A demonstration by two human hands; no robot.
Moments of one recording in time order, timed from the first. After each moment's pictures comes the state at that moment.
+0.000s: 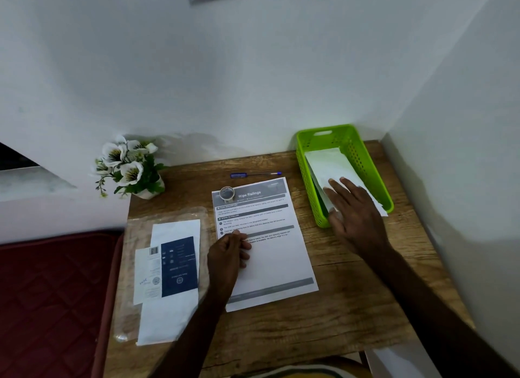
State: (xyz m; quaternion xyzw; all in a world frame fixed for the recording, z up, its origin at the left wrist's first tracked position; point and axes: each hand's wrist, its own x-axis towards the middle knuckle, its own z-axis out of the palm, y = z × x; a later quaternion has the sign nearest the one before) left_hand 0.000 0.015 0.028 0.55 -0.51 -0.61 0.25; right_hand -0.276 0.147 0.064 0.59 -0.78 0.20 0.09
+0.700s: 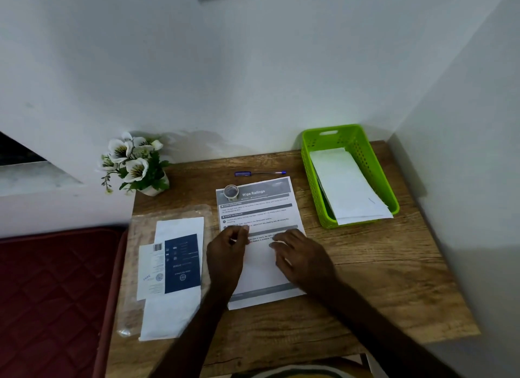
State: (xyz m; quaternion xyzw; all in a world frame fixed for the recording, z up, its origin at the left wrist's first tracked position) left_hand -0.001 0.009 0.030 0.55 -0.66 -0.44 0.26; right_hand -0.156 0.130 0.035 0.68 -0.69 0.25 0.01
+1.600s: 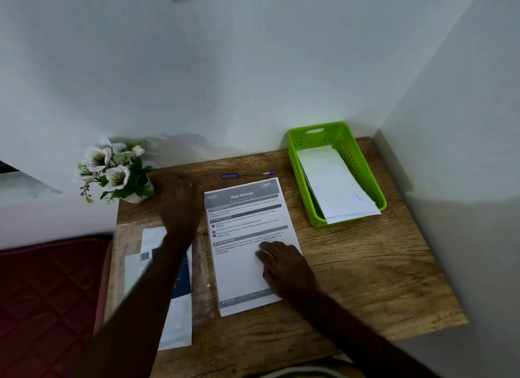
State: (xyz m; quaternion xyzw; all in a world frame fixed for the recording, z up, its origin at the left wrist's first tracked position) left_hand -0.009 -0.127 0.043 0.51 -0.84 -0.04 0.18; right_hand -0.132 0.132 0.004 0.65 -0.73 0.22 0.00
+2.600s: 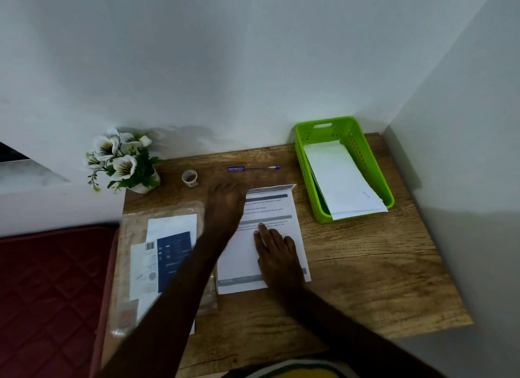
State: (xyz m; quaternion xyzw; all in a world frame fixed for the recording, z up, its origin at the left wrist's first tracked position) left_hand -0.047 -0.066 0.040 0.34 -0.91 -0.11 0.22; right_hand -0.106 0.113 -0.026 0.60 -0.79 0.12 0.03
